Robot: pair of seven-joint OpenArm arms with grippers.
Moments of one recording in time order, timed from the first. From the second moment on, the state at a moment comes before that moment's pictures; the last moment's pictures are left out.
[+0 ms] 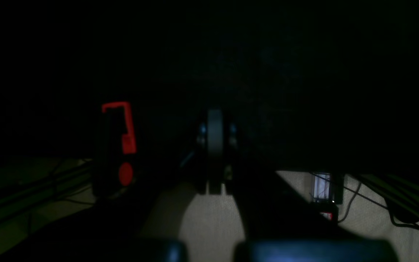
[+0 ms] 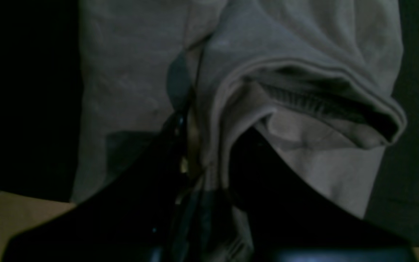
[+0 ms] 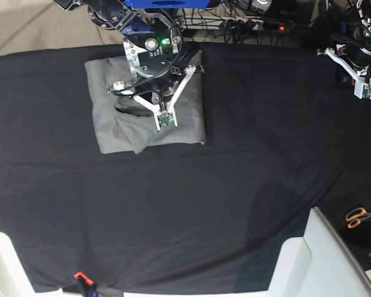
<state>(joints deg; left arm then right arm) 33.8 -17.9 -34.8 98.0 -16.4 -25.6 37.1 -9.1 5.2 -46.3 96.2 -7.3 -33.8 -55.4</state>
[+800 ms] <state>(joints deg) 33.8 -17.9 -34.8 97.9 -16.2 -25.6 37.1 -7.6 2.2 -48.3 88.1 2.1 -32.6 -46.4</state>
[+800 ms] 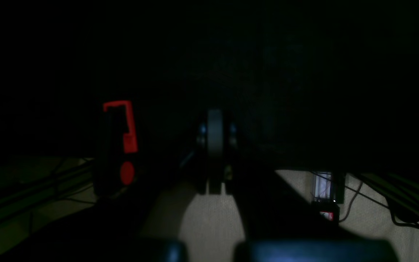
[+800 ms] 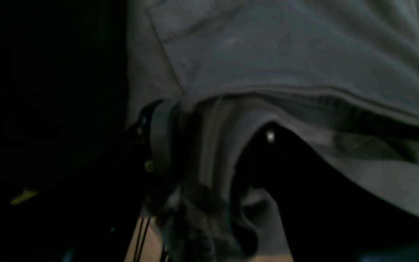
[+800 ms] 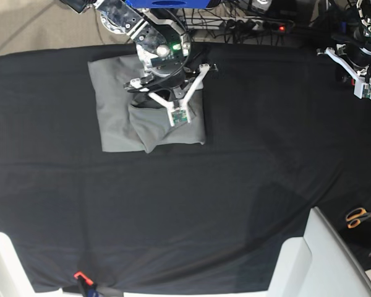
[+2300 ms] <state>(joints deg) 32.2 -18.3 -34.9 94.6 -16.0 -25.6 37.1 -18.3 7.4 -19.7 99.1 2.4 0.3 -42.9</state>
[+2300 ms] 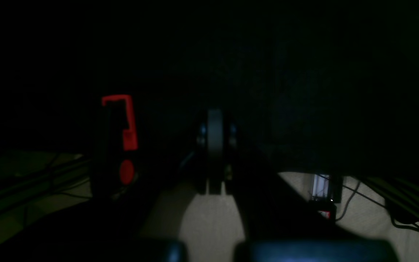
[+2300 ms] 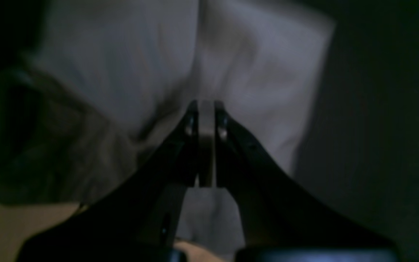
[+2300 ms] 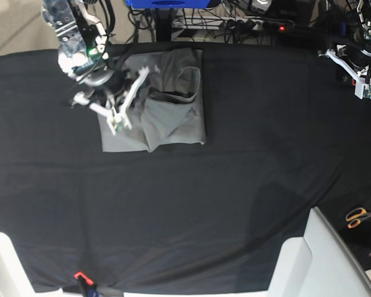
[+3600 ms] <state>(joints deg) 32.2 -18.1 -35.0 94.6 -16.0 -25.6 37.1 -1.4 -3.4 -34.4 79.6 4.7 -0.4 -39.0</state>
